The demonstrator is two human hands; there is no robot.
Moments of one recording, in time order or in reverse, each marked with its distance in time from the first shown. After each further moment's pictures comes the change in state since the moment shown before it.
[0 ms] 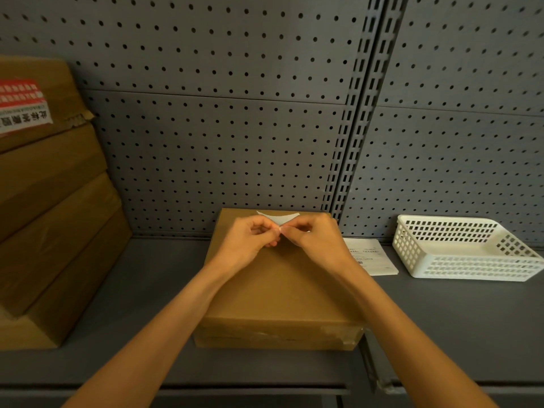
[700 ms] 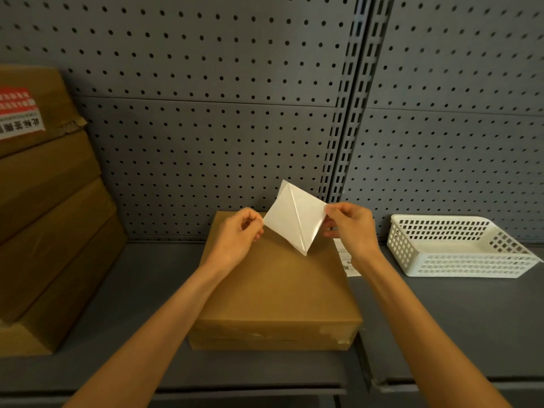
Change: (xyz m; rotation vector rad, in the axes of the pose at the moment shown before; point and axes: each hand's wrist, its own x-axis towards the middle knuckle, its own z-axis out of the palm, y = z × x) left_hand 0.006 -0.006 -0.003 0.150 0.125 0.036; right_hand 0.002 0.019 -0.044 0.363 0.335 0.255
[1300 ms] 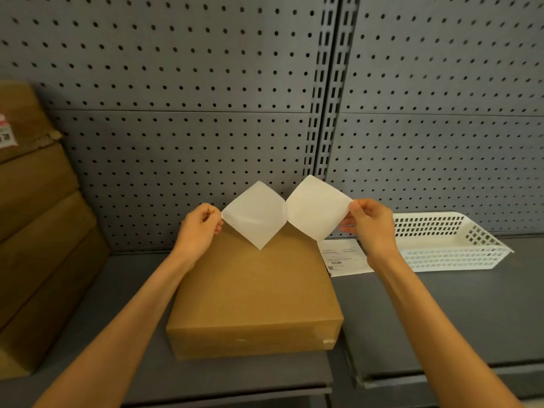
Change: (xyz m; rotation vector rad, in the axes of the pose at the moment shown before) left_hand 0.029 -0.016 -0.025 0.041 0.141 -0.110; right_hand 0.006 0.000 -0.052 0.023 0.185 -0.013
